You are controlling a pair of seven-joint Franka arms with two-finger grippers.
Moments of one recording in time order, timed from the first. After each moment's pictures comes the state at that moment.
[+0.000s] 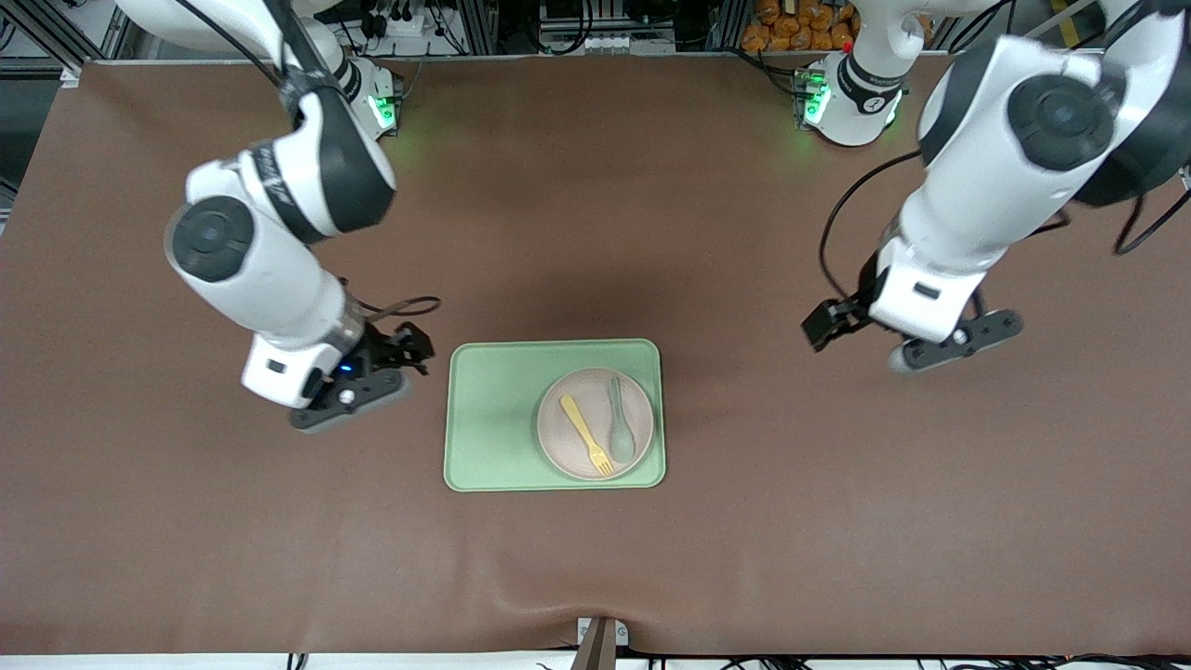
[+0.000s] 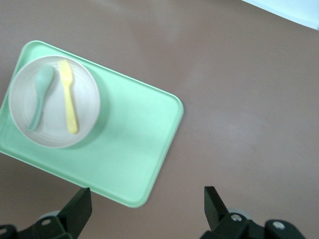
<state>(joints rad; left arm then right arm) -0.12 0.19 -0.25 -1.51 0.05 1.75 -0.68 0.40 0.47 -0.01 -1.40 0.04 1.97 -0.05</state>
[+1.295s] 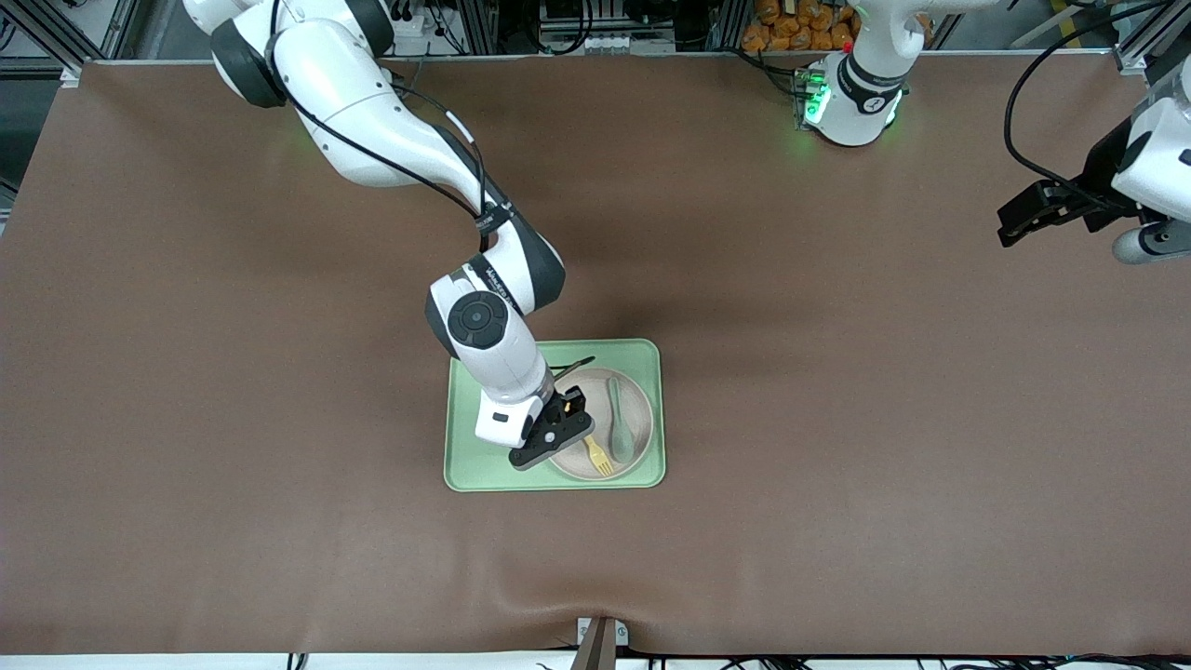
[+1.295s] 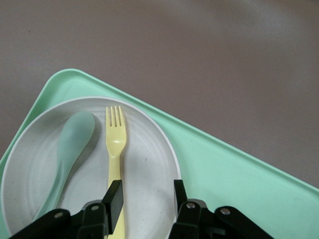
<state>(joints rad) -0.04 -0.01 -0.07 -1.53 0.05 1.49 -0.26 0.58 0.91 -0.01 -1.21 0.04 2.40 0.05</state>
